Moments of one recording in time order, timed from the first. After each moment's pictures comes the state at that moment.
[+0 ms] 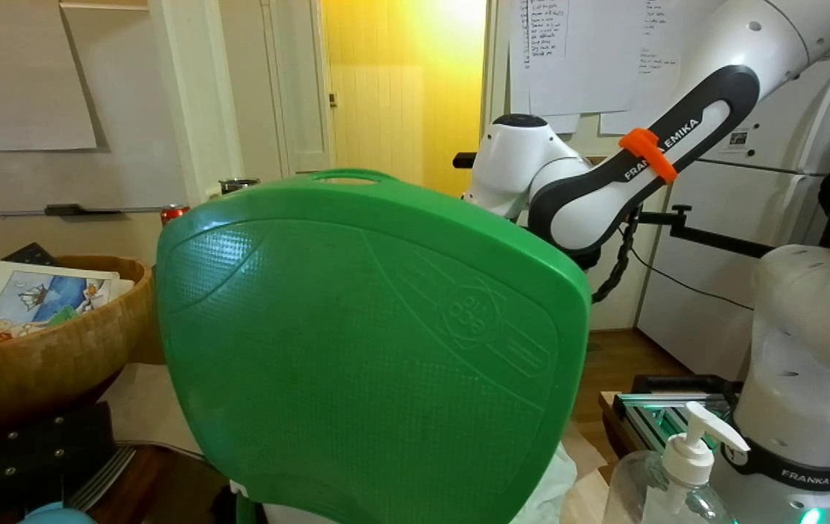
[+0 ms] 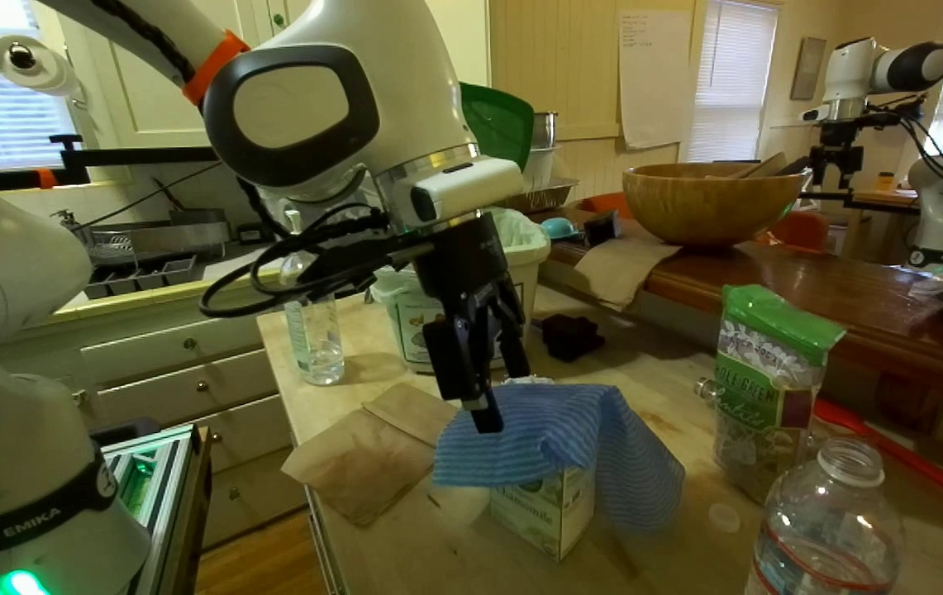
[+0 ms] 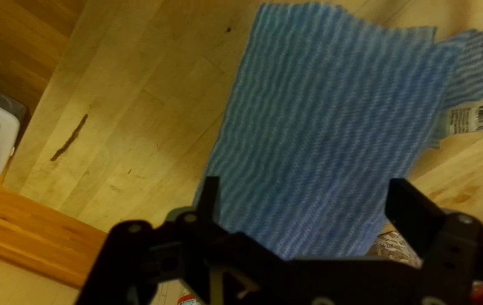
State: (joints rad) arm -0.36 -0.29 -0.06 -2.62 -0.33 2.61 0.57
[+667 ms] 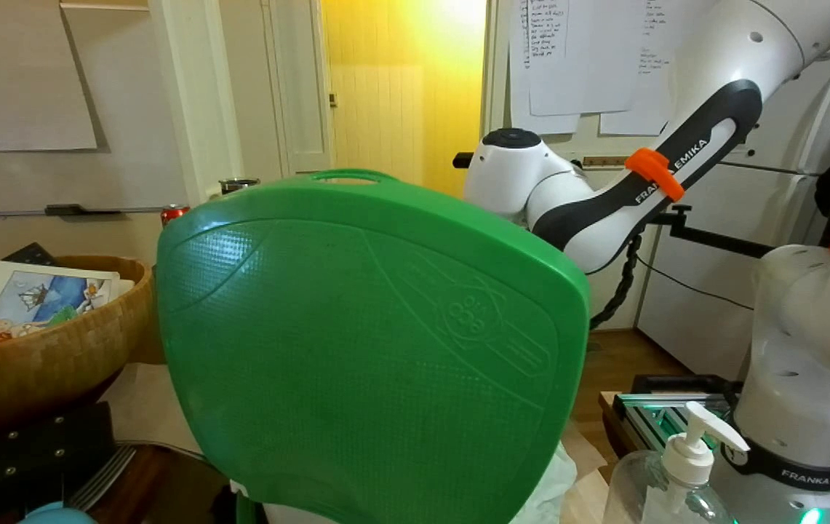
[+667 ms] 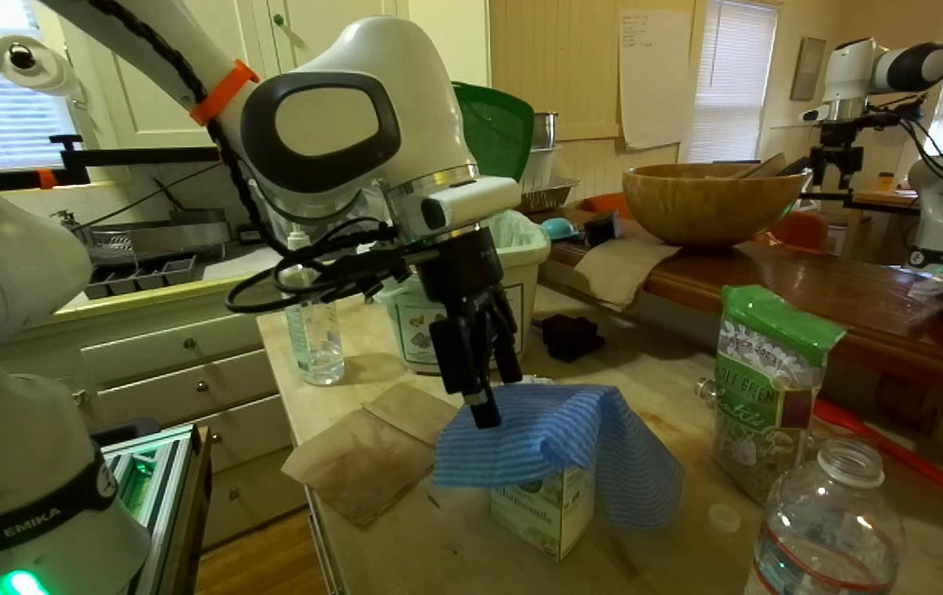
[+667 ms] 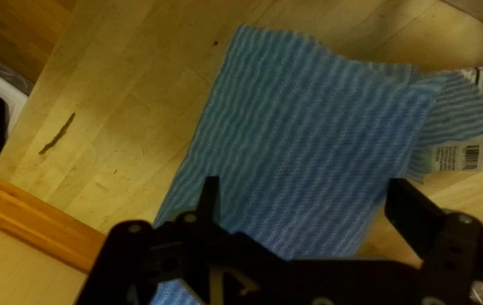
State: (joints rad) arm -0.36 -0.26 0.01 -2.62 -0.46 2.60 0.69
